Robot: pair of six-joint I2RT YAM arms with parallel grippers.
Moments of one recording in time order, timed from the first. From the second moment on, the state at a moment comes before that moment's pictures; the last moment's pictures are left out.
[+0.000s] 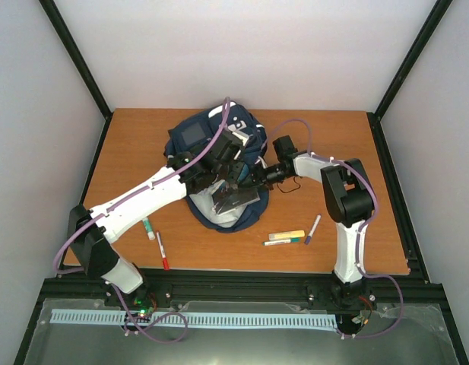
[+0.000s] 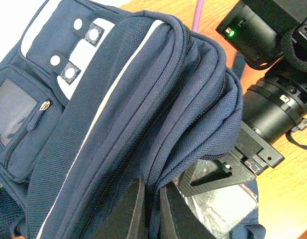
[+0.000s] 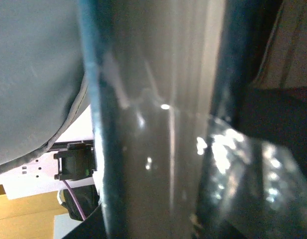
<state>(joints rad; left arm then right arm) -0.84 1.55 1.47 -0.68 -0.34 -0.18 0.37 2.06 1.32 -0.42 -1.19 0.25</state>
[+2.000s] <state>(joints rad) -0.84 1.50 1.44 -0.68 -0.37 -0.16 0.91 1.60 0.89 -0.19 0.15 -0.89</state>
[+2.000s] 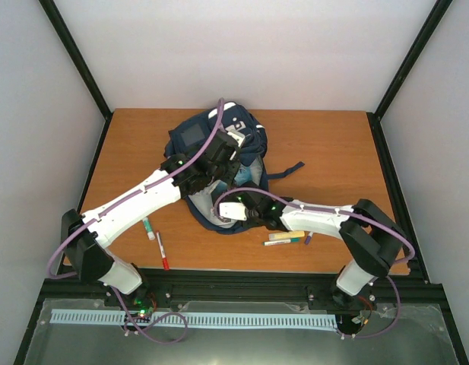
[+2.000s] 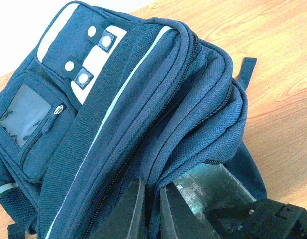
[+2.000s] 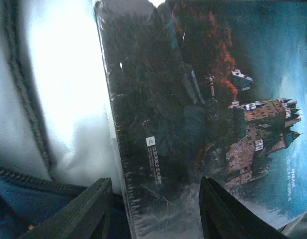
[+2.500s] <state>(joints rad) -0.84 1.50 1.44 -0.68 -0.36 -0.16 0.91 1.75 0.95 0.00 0.31 -0.96</state>
